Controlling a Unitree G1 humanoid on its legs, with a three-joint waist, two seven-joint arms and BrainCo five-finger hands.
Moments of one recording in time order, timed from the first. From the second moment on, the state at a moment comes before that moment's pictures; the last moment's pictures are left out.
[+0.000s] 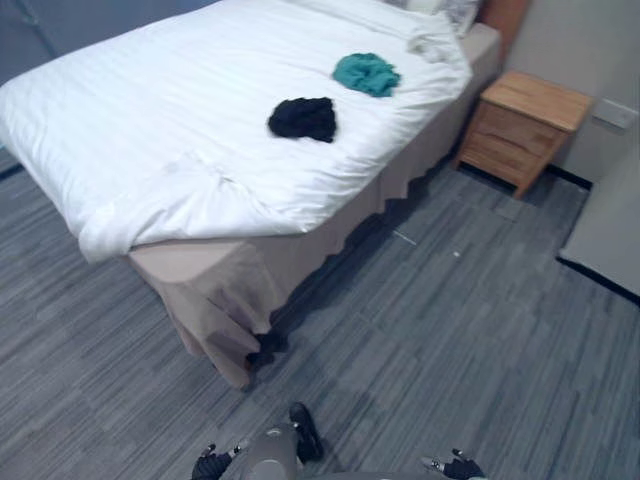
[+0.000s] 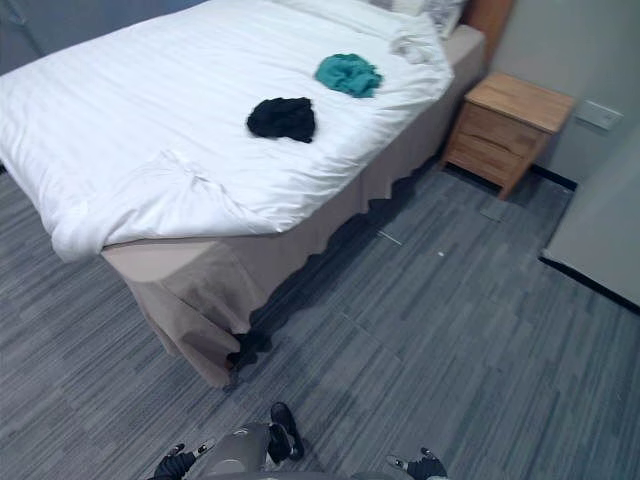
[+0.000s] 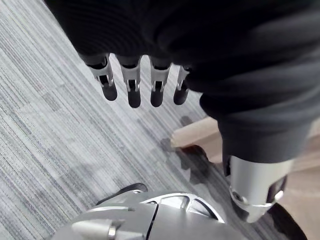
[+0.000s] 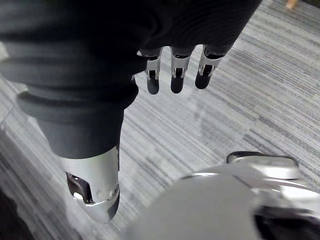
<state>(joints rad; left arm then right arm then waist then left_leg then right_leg) 0.13 0.10 0.23 1.07 0.10 -0.05 0.09 0.09 -0.06 -0.32 1.11 -0.21 -0.02 -0.04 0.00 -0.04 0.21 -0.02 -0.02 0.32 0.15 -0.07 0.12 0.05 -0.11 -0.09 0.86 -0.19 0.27</state>
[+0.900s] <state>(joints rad) 0.12 0.19 0.36 0.57 0.04 -0.07 0.16 0.22 -0.06 -0.34 1.07 -0.11 -0.02 -0.05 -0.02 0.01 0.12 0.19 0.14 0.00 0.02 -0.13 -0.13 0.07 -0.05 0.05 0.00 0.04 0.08</state>
